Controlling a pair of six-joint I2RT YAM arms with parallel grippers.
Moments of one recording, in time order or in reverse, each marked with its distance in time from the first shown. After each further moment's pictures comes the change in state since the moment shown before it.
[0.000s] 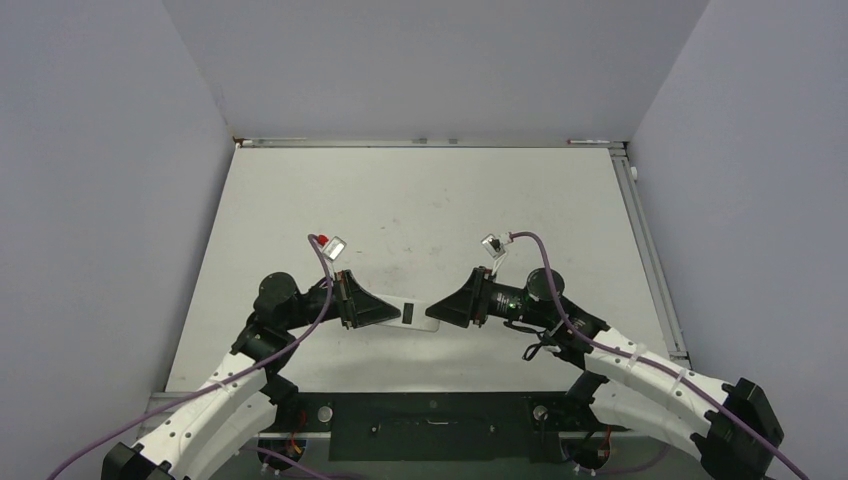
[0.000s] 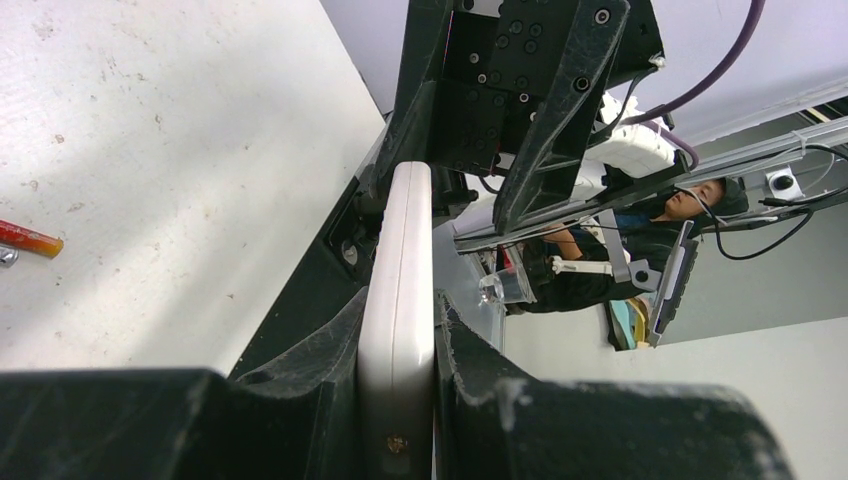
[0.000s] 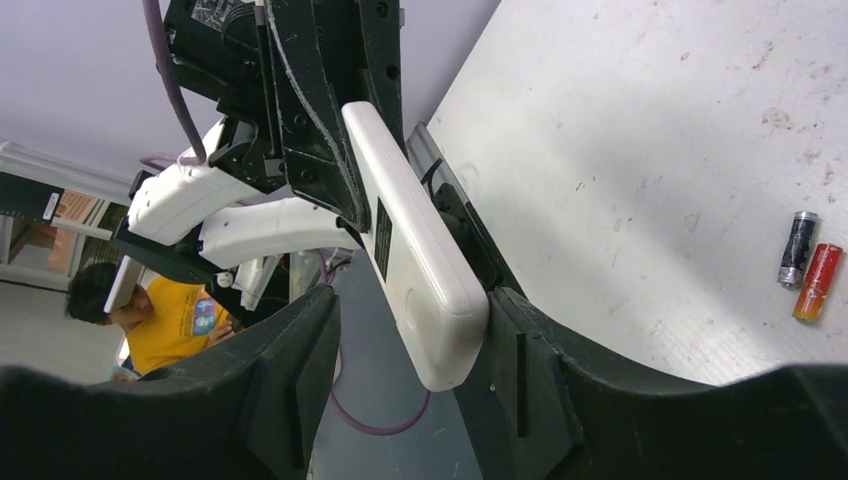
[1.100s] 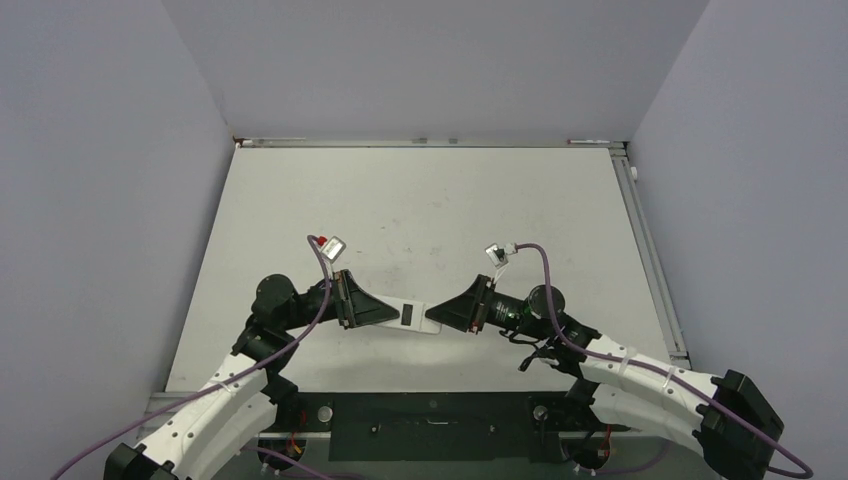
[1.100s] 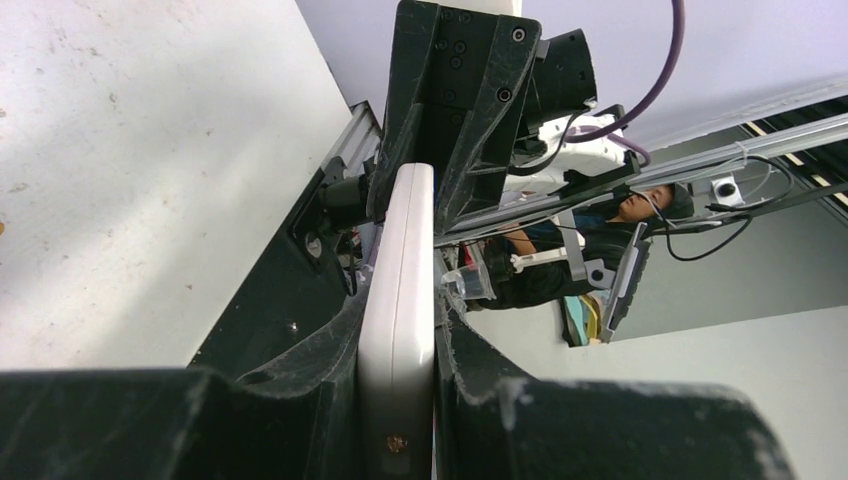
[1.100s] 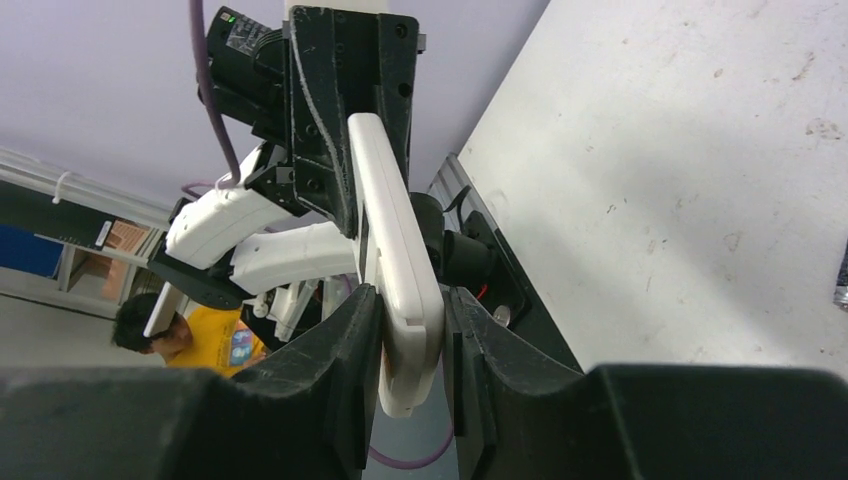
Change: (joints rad) left arm 0.020 -0.009 -0.014 0.033 0.030 -0.100; right arm 0.067 0.026 -0.116 0.234 0.112 0.098
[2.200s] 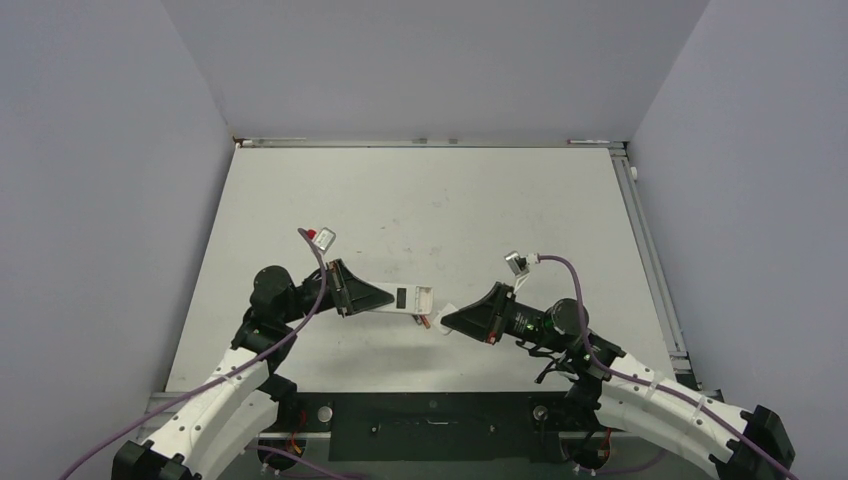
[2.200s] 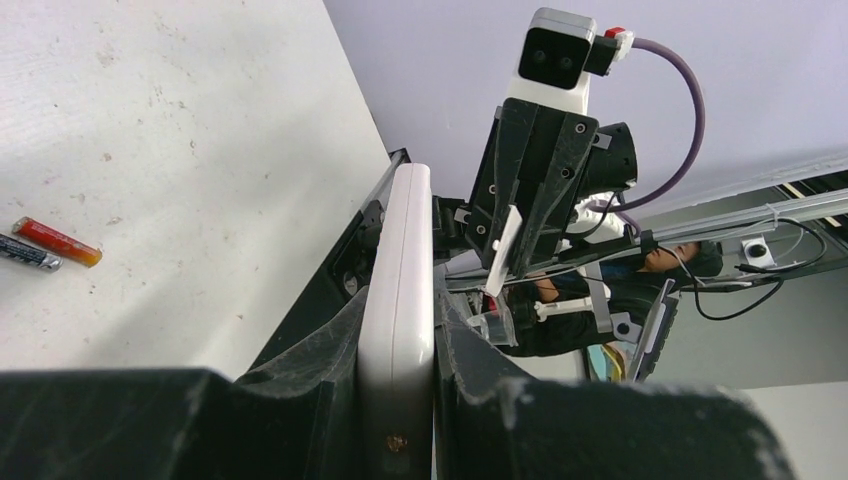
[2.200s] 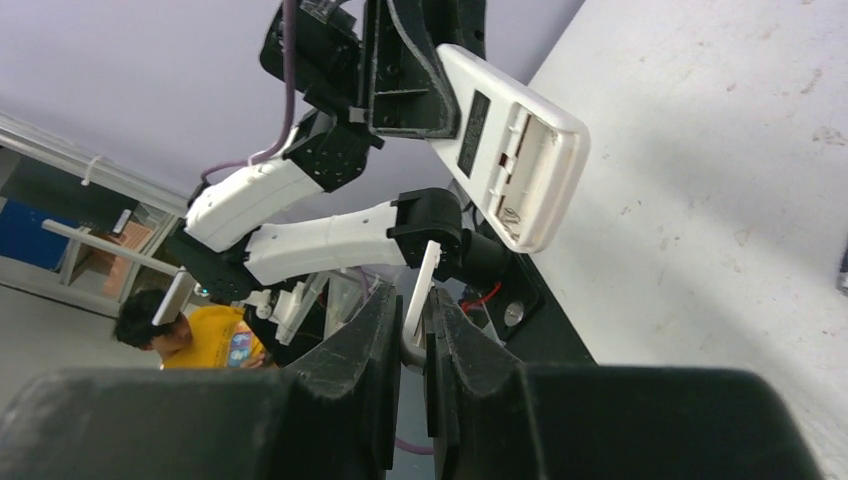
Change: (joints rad) left arm 0.087 0.056 0.016 0.008 -0.013 0.024; right arm 0.004 -0.253 -0.056 -0.107 0.022 0.001
